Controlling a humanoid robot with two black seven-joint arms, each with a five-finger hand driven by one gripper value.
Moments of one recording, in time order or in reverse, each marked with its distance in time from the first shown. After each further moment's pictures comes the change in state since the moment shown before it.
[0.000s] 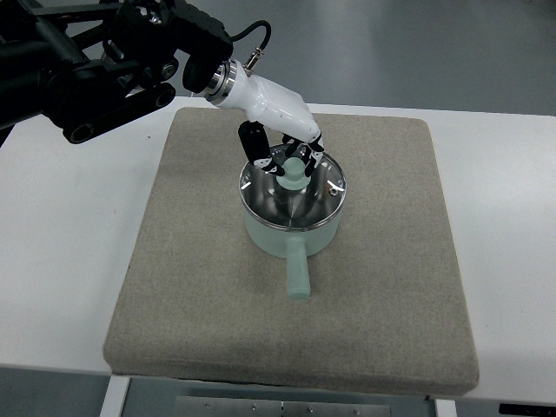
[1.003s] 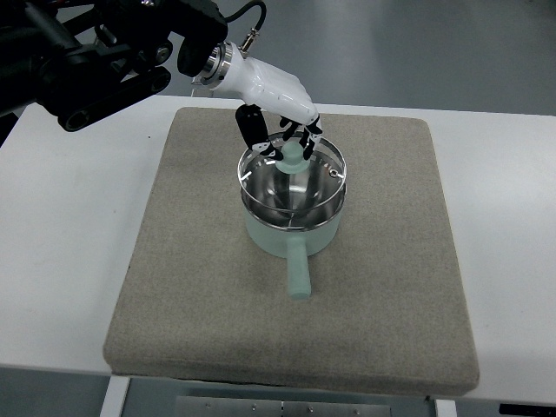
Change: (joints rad) left arm -0.021 0.015 -0.025 0.053 -0.004 0.001 0.000; right arm 0.000 0.000 0.000 0.000 0.000 0.000 0.000
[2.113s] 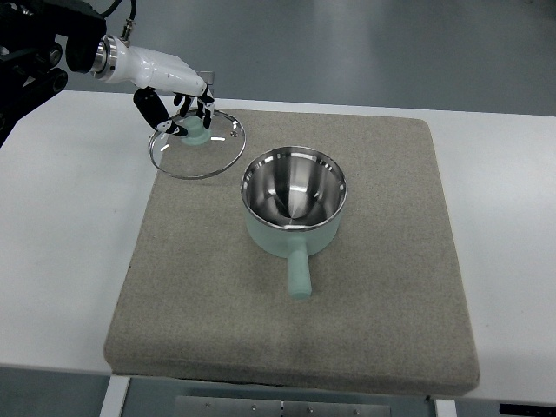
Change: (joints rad) left arm 0.133 0.179 0.023 0.144 0.003 0.078 0.000; right arm 0.000 0.000 0.000 0.000 0.000 0.000 0.000
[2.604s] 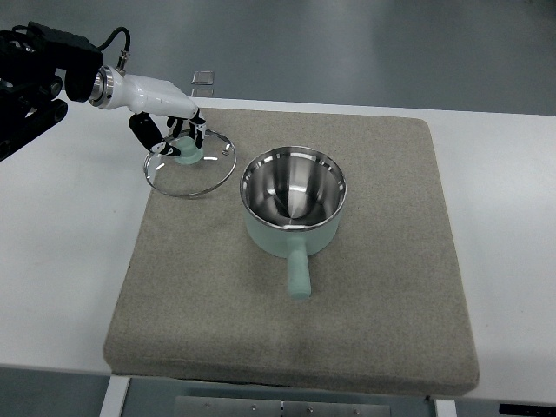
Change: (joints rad) left arm 0.088 -0.010 0.000 0.053 0.003 0.065 0.000; right arm 0.000 0.000 0.000 0.000 0.000 0.000 0.000
